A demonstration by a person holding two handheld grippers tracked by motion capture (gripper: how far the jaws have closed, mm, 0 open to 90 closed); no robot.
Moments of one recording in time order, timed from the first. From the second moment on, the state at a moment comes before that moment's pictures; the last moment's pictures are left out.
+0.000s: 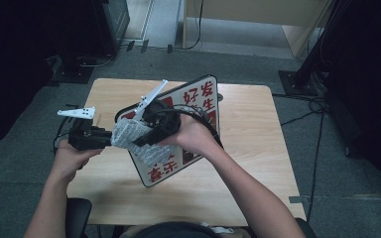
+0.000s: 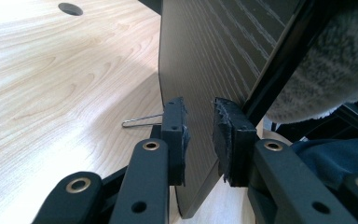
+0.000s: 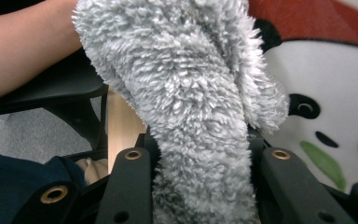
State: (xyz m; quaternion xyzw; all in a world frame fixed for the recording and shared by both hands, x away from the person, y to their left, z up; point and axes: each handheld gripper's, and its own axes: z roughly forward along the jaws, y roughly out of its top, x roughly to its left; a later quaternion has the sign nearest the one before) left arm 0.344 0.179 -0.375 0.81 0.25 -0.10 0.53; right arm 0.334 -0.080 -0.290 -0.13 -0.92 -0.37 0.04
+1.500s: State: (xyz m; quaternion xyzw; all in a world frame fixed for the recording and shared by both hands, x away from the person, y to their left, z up) left arm 0.343 0.178 -0.375 0.81 0.26 -0.11 0.52; right arm 0.321 -0.085 -0.349 -0.14 -0.92 -0.35 0.07
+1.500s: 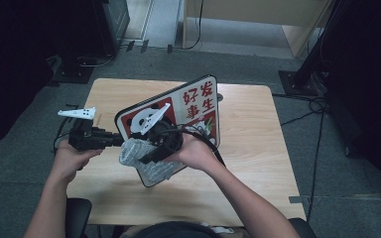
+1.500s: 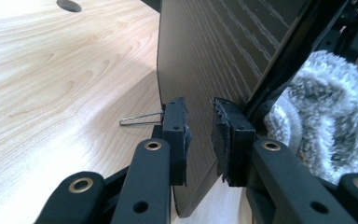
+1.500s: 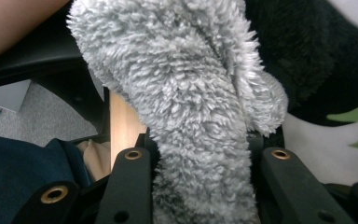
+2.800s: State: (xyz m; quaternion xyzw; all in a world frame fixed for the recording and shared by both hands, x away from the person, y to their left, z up) left arm 0.342 0.178 -0.376 0.81 0.26 -0.10 0.52; right arm 0.308 -0.091 -0.413 -0.13 -0.93 -0.34 0.09
